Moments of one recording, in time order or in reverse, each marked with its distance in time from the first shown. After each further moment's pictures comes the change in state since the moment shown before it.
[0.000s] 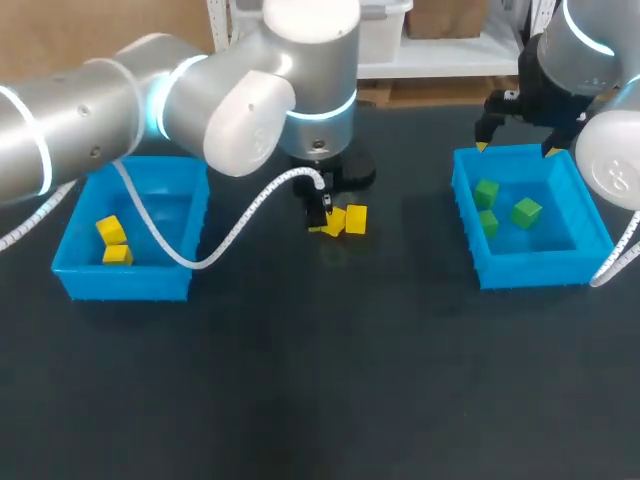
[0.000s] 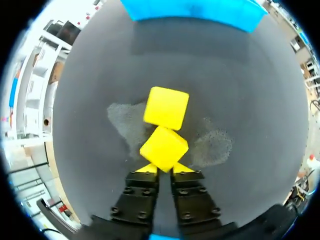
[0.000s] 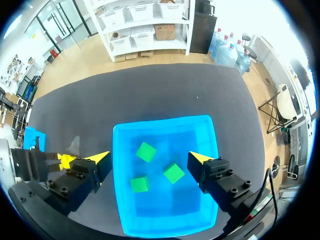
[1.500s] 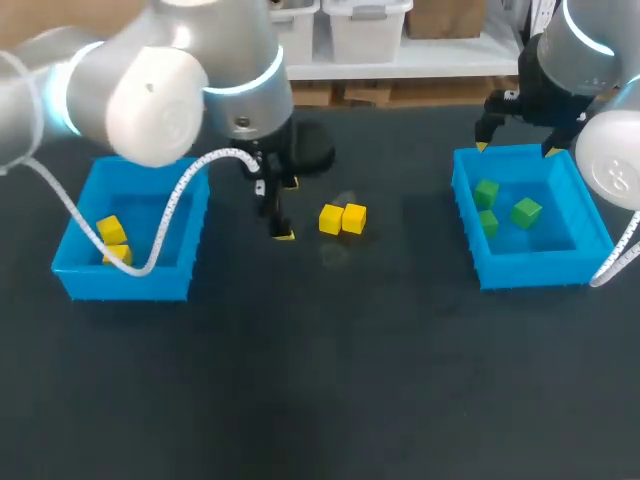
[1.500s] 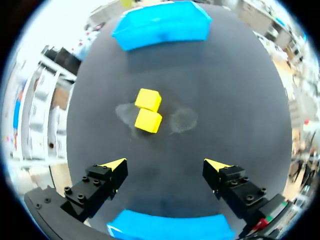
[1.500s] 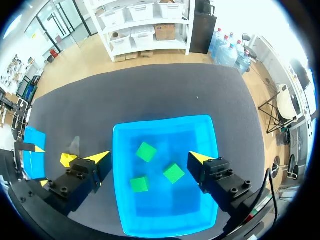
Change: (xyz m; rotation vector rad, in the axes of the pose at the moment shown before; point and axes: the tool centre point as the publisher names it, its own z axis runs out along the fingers) left arm 0.035 -0.014 -0.054 0.004 -0.138 0.233; right arm 0.000 0.000 0.000 0.000 0.000 0.000
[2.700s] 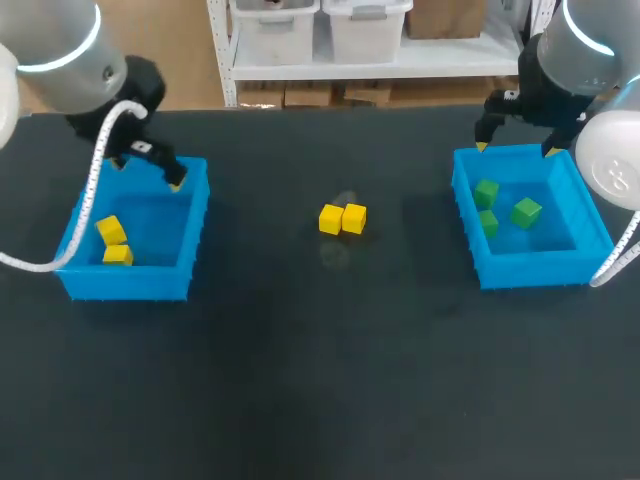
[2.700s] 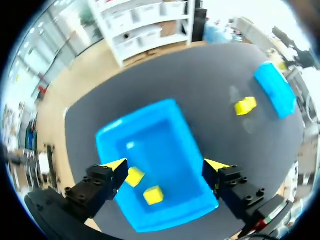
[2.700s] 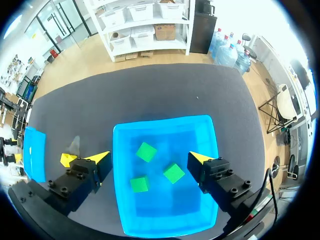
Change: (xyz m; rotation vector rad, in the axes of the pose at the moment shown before) left arm 0.157 0.001 -0.088 -0.164 -0.066 -1.130; right arm 0.000 0.000 0.000 0.000 0.000 0.000
